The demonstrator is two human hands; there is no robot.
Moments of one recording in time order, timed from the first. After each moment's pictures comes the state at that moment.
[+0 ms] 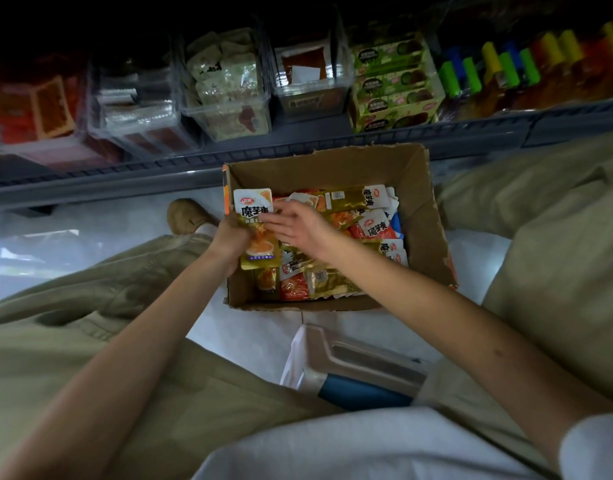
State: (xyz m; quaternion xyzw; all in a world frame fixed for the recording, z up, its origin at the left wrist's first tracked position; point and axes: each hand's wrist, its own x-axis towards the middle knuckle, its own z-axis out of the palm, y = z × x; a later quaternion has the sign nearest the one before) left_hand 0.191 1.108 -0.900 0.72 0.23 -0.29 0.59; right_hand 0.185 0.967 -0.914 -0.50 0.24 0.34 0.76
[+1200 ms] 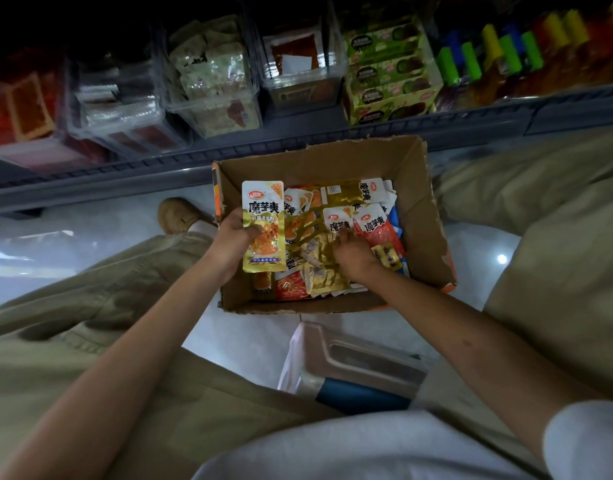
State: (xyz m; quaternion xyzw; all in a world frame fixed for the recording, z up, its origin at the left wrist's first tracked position) left_hand 0.193 1.097 -0.908 0.74 0.23 -0.30 0.56; right_hand 0.141 0.889 -1.035 -0.94 -0.12 0.31 -0.07
